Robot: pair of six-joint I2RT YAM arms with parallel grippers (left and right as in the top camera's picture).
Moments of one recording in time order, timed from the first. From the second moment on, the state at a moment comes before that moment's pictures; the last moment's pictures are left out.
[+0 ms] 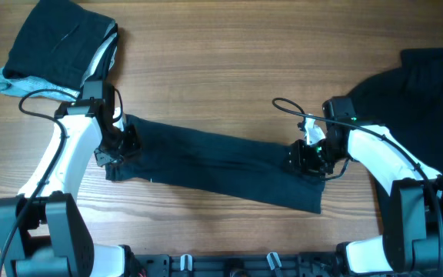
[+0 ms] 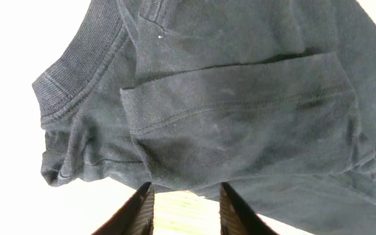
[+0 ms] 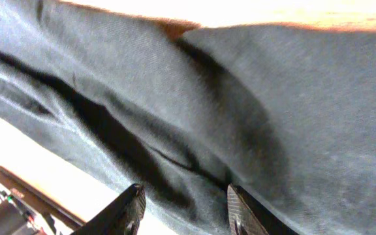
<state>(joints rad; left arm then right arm) 0.05 1.60 1.03 -1.01 0.11 -0.32 0.08 1.63 0.83 -0.80 -0.53 0.12</state>
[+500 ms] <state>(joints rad) 0.05 1.56 1.04 -1.06 0.11 -0.32 -0.17 1.40 0.80 -0.88 -0.47 0.24</state>
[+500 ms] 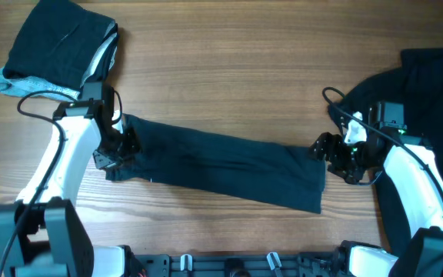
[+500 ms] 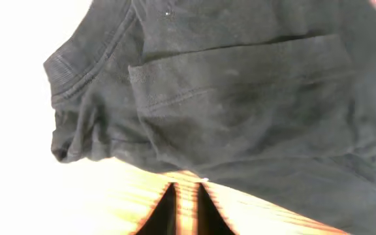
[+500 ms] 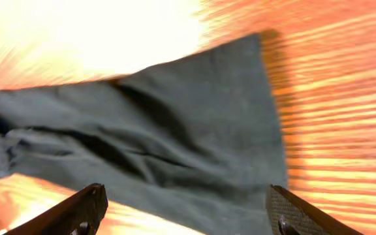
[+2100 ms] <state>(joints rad) 0.05 1.33 1.10 -1.08 0.11 -0.31 0.40 1.56 1.02 -0.83 -0.31 0.68</state>
